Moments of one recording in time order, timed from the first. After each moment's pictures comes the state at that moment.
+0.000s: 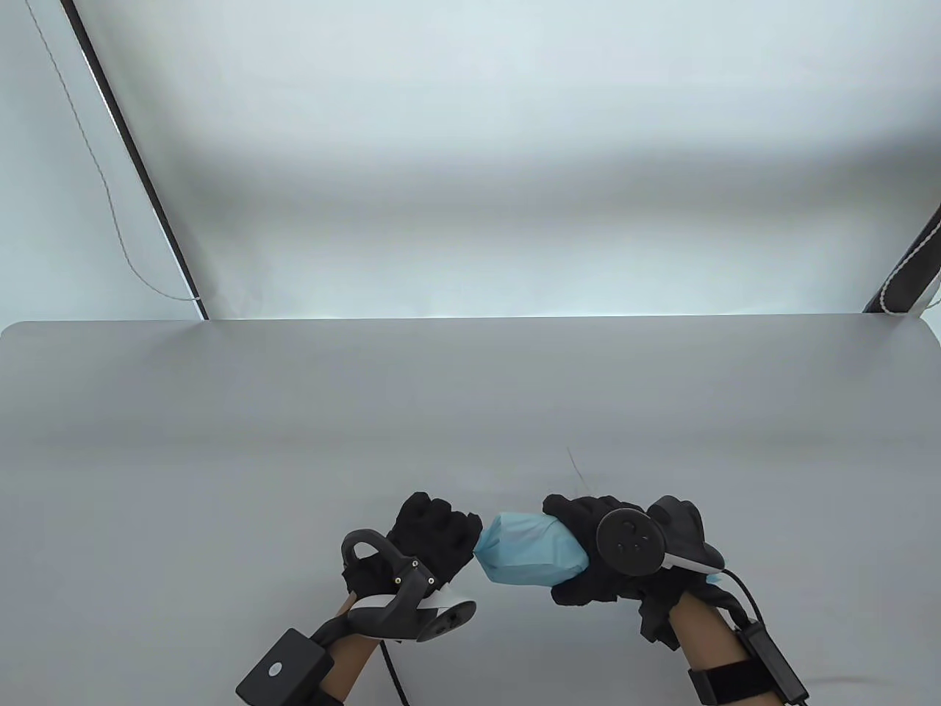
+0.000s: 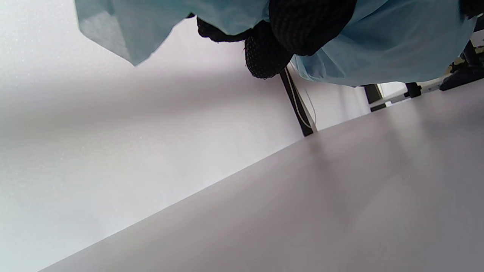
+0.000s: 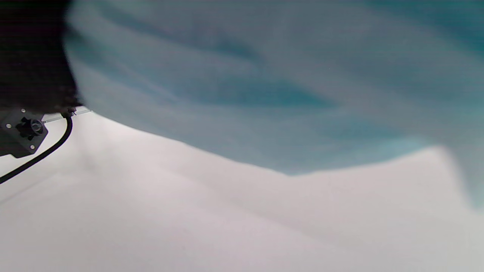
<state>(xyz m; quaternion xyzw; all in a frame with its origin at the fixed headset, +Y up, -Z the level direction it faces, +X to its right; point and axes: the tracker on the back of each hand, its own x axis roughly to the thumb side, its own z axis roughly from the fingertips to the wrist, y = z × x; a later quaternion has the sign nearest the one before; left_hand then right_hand) -0.081 -0.725 -0.301 0.19 -0.35 -0.13 0.91 0.169 -0.700 -0.328 0.28 0.03 0.95 0.09</state>
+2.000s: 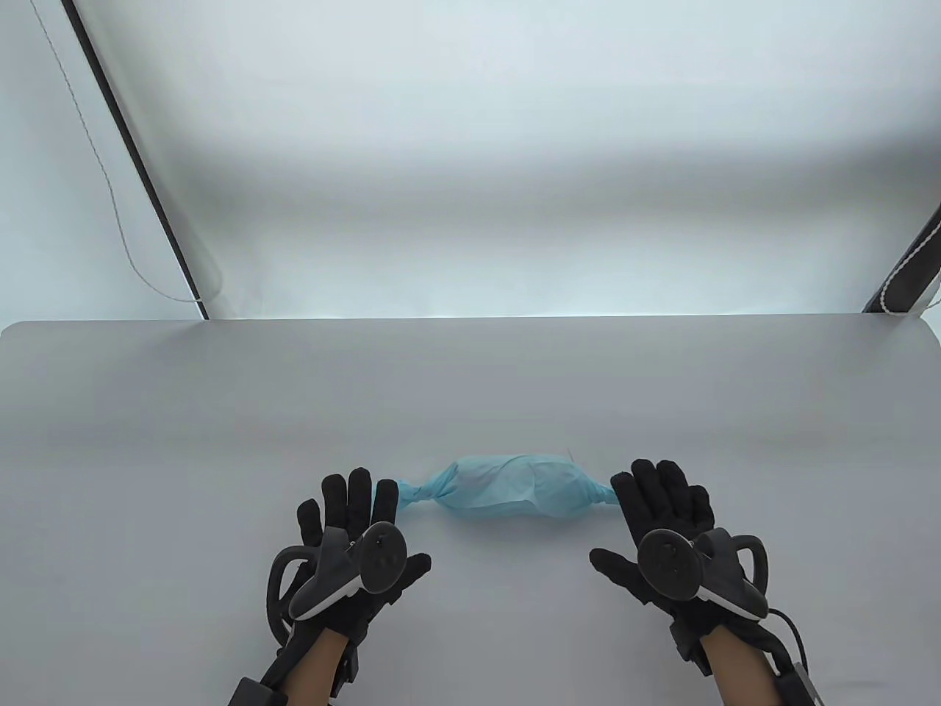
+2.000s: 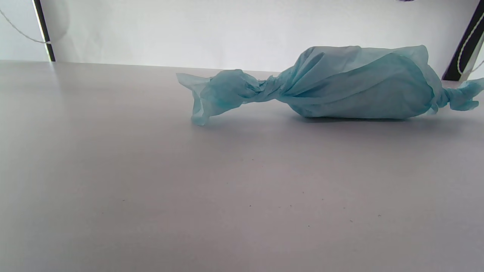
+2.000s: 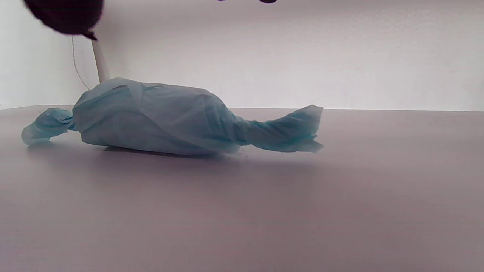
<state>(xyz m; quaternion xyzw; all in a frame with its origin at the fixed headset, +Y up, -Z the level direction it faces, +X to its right) -0.158 -0.713 -0.301 -0.10 -0.10 0.03 0.99 0.222 -0.707 -0.300 0.13 -0.03 0.99 0.05</state>
